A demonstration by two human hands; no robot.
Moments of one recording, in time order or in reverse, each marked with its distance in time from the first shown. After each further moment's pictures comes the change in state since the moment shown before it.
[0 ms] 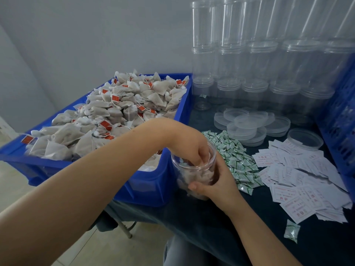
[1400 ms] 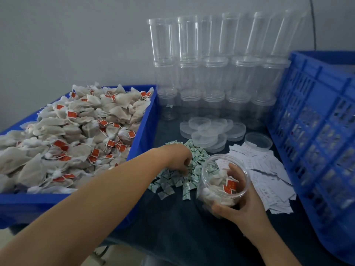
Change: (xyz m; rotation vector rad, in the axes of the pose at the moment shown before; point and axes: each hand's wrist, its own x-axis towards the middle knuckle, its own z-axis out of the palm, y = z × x) left_hand 0.124 -0.015 0.026 0.115 0.279 -0.004; right_hand -0.074 -0.025 -0.087 -0.187 0.322 0.086
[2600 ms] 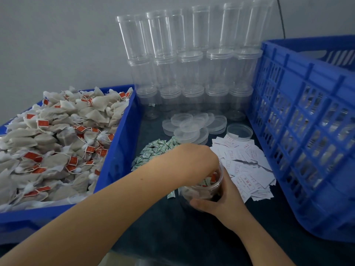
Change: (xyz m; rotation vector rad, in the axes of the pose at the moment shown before) left_hand -0.055 0.118 -0.047 0.330 0.120 0.252; right_hand 0.002 -0.005 0.004 0.022 -0.034 0.055
